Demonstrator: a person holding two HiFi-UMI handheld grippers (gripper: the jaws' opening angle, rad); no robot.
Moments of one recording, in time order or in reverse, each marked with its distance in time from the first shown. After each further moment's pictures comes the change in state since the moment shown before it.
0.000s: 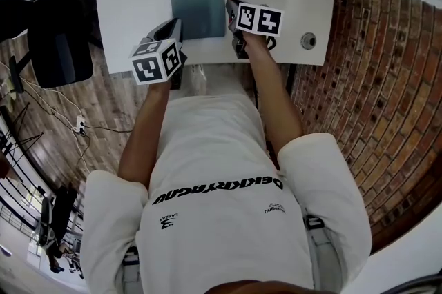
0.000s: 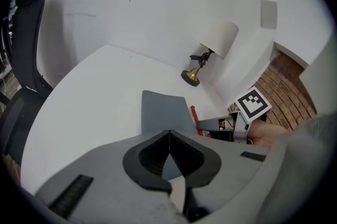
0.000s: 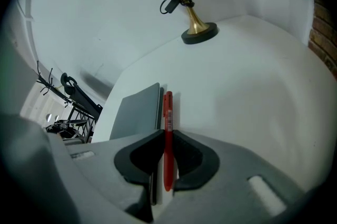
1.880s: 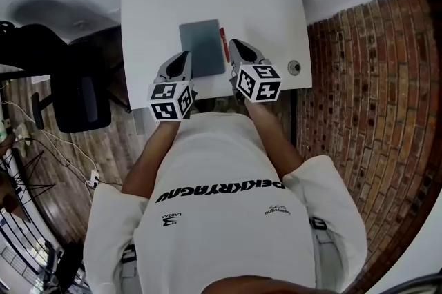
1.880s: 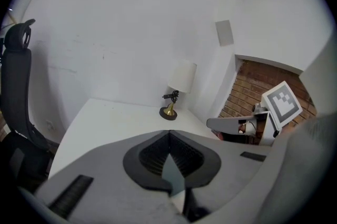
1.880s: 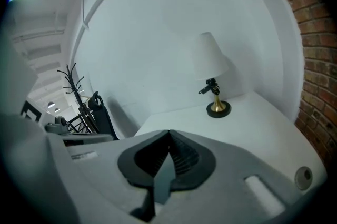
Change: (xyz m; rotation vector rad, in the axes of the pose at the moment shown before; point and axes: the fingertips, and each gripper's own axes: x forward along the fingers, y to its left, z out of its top) left arm -0.115 -0.080 0.067 0.257 -0.333 -0.109; right arm -0.189 0.119 0.042 -0.243 -0.538 0.058
